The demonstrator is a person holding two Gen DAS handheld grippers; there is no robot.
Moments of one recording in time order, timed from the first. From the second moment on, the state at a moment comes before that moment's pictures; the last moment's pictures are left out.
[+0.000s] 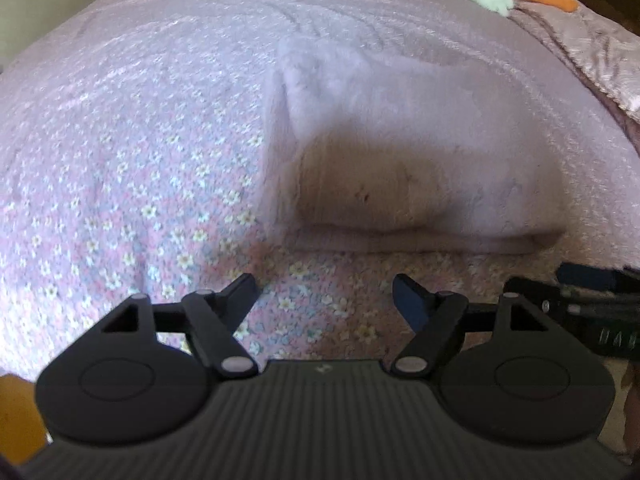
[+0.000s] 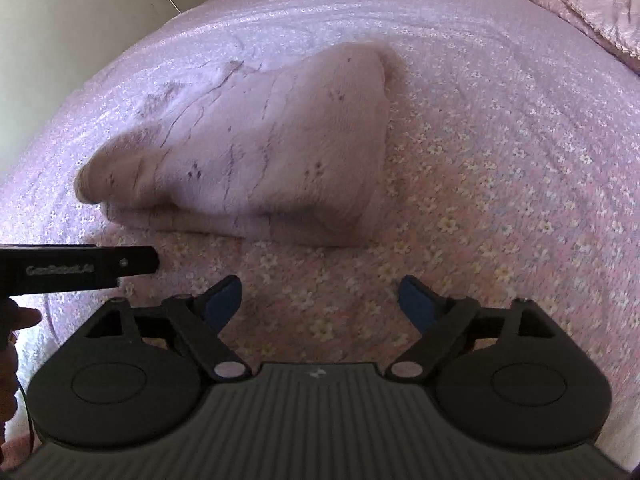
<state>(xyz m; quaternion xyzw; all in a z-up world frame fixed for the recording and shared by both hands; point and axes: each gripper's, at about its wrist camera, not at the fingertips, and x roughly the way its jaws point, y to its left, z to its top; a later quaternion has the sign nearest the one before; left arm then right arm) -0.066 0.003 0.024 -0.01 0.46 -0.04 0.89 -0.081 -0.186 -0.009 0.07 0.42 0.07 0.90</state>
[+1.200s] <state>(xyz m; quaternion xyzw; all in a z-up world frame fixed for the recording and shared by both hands) -0.075 -0.014 0.017 0.01 0.44 0.01 0.90 -0.081 -0.172 -0.011 0.06 0.41 0.07 0.91</state>
